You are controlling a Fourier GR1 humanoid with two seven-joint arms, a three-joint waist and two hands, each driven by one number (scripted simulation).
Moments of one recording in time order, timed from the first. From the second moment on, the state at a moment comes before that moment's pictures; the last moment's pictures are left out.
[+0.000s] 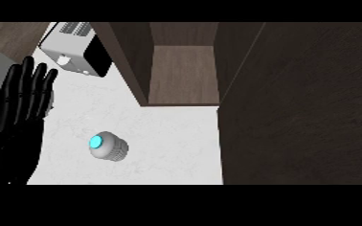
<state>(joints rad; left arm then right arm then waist) 0.01 0.13 -0.01 -2.10 0.02 -0.01 0.00 -0.04 -0.12 0.01 -2.10 -0.01 0.01 0.02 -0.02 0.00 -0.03</state>
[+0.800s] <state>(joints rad) 0.29 0.01 -0.20 -2.32 -0.08 0.18 0.21 0.31 -0.09 0.10 -2.39 -0.20 0.08 0.22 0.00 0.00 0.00</state>
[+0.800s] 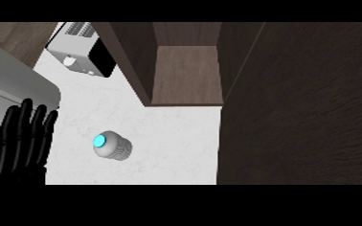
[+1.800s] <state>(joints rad) 0.49 0.01 -0.30 -2.22 -0.16 0.33 0.06 0.59 -0.09 0.17 -2.44 -0.16 0.16 0.11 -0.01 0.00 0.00</state>
